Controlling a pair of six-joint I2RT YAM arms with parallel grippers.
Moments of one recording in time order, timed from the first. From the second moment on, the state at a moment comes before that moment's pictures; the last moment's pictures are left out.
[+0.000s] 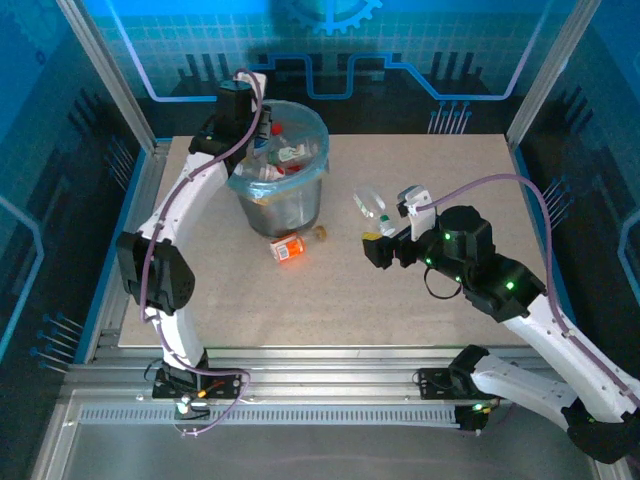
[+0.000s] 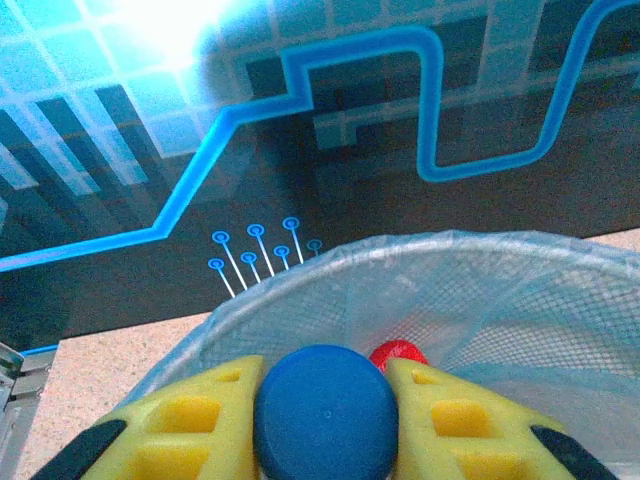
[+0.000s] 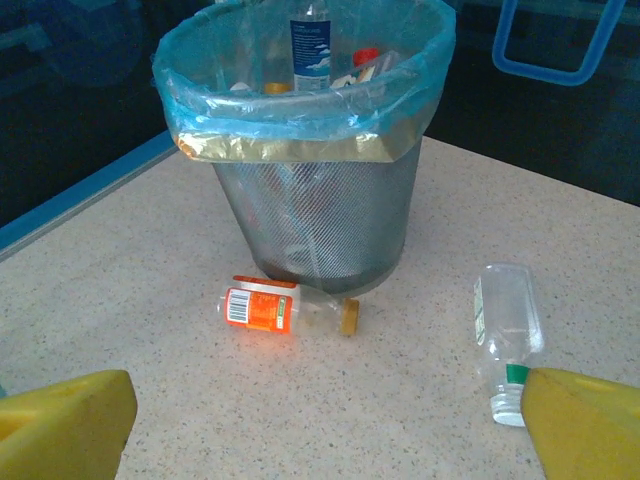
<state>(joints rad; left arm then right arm) -0.22 1.85 1.85 -0.40 -0.20 0.03 0.69 0.86 1.06 -0.57 0.02 0.09</state>
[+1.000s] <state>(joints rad) -0.18 1.84 1.80 -0.39 -0.04 -0.09 0.69 0.83 0.99 -0.59 0.03 0.10</state>
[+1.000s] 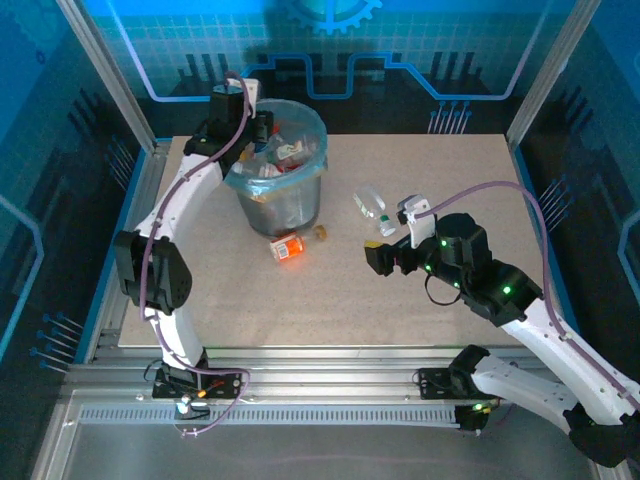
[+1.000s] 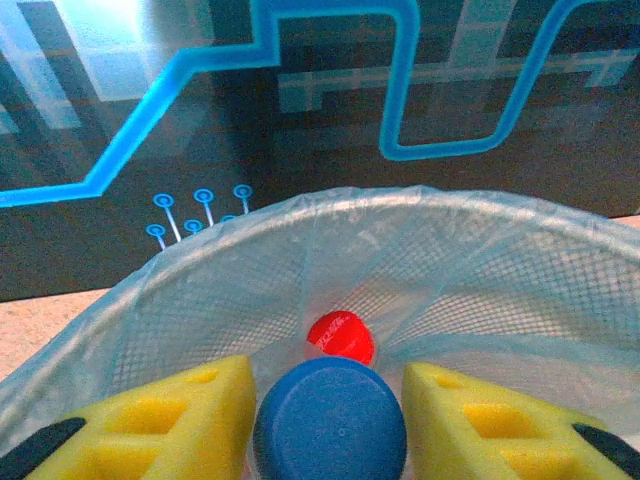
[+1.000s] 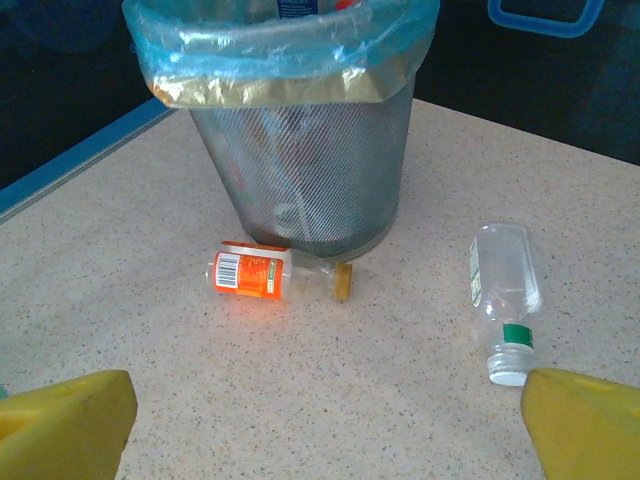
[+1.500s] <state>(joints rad) -0.18 1.66 1.82 -0.53 0.21 -0.25 0.69 0.86 0.99 -0.57 0.03 0.12</state>
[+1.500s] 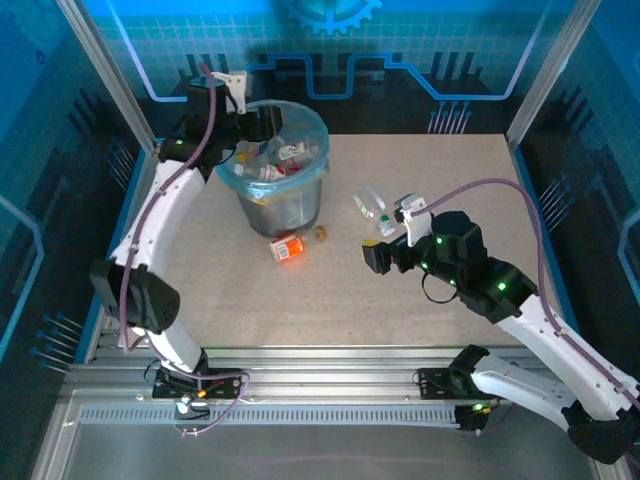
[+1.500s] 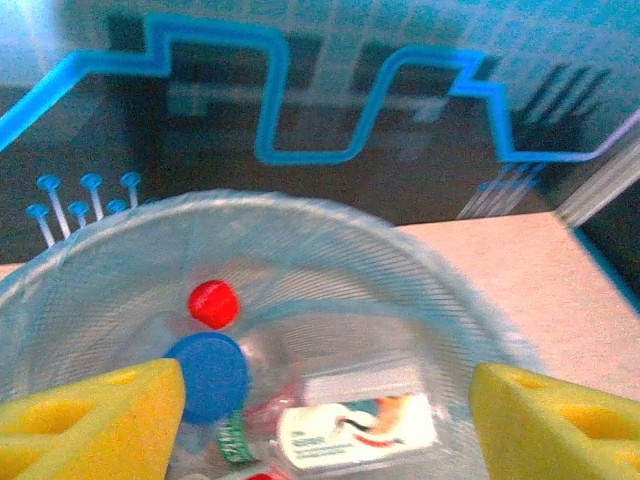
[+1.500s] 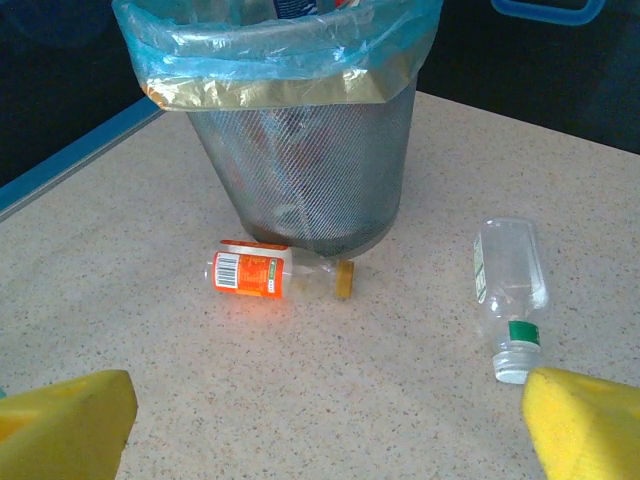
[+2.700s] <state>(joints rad) -0.15 1.75 1.91 -0.86 0.37 -0.18 0.66 1.07 1.07 -0.67 0.11 0.25</state>
